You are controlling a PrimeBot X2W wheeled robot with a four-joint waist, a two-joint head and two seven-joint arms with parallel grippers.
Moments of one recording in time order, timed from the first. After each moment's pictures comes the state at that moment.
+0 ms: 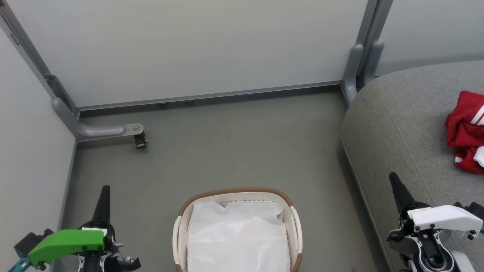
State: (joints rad) left arm -0.08 0.05 0.09 0.27 -1.43 -0.12 0.06; right arm -0.11 -0.05 -0.09 0.28 1.41 0.13 0.06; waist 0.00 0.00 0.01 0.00
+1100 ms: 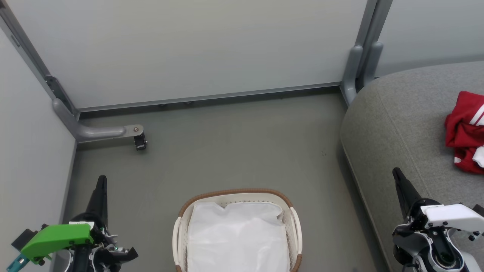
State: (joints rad) left arm -0.10 0.05 0.11 0.25 -1.61 -0.13 0.11; right arm -0.11 -0.05 -0.11 0.25 1.61 0.13 0.11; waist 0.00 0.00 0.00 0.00
